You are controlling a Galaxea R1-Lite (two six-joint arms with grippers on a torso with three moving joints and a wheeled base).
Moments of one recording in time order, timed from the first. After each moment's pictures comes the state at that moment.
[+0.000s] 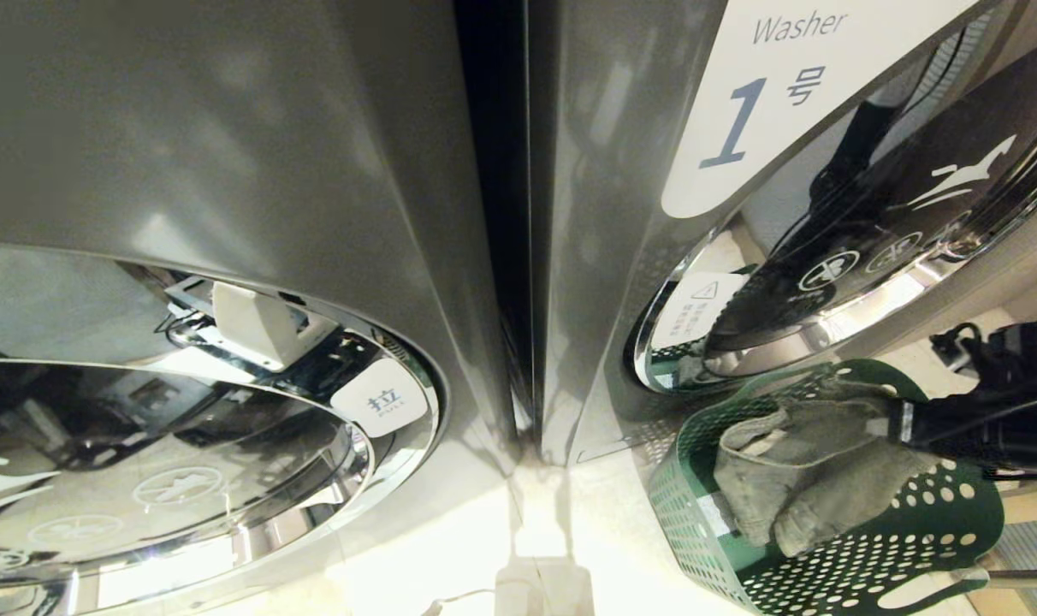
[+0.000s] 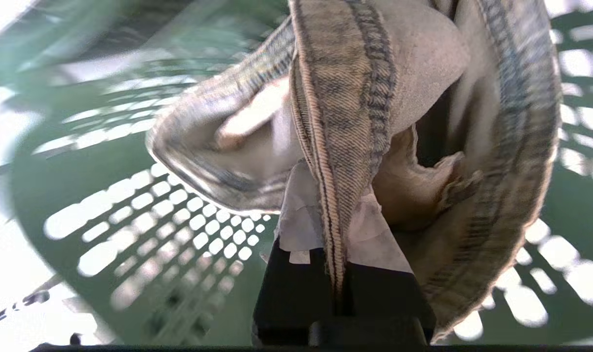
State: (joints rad) left arm 0.00 0.00 0.00 0.00 0.00 0.01; right arm -0.29 1.80 -0.76 -0.37 0.28 0.10
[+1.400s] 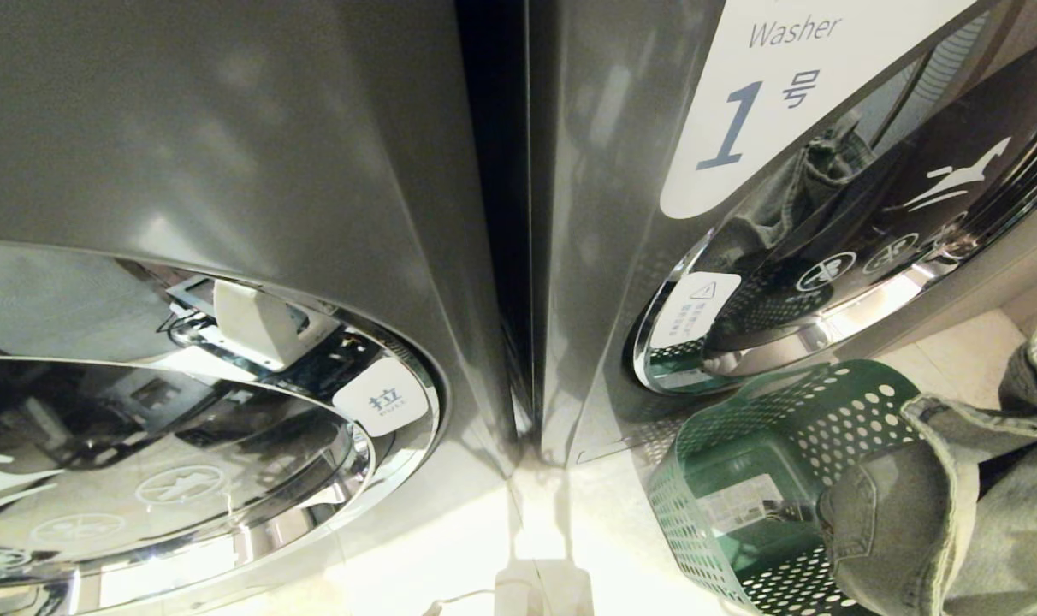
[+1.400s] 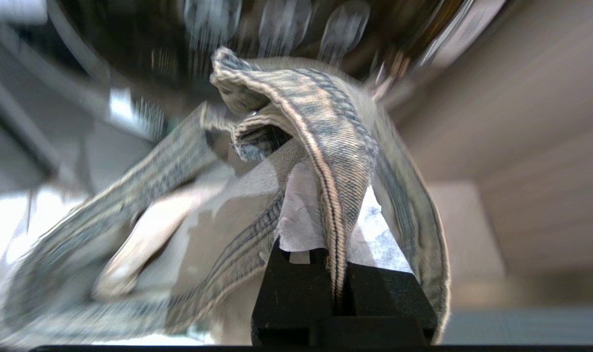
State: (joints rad) left arm 0.00 0.00 0.00 0.00 0.00 0.01; right arm -0.07 0.37 -0.48 0.01 0.05 -0.35
